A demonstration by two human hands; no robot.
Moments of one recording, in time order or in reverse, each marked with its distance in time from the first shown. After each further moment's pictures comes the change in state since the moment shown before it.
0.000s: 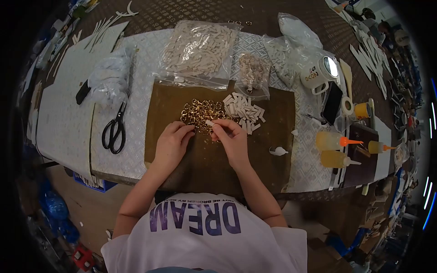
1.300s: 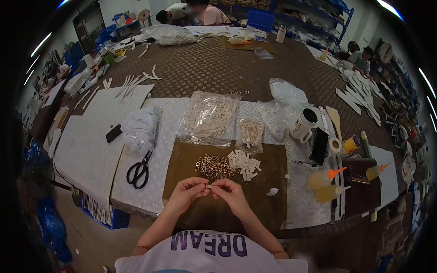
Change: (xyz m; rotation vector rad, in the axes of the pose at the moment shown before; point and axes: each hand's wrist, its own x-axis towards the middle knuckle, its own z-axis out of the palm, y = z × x) left_hand -0.025 0.030 -0.023 -1.455 -0.241 -0.557; right_hand -0.042 -0.018 0.002 0.095 -0.294 0.035
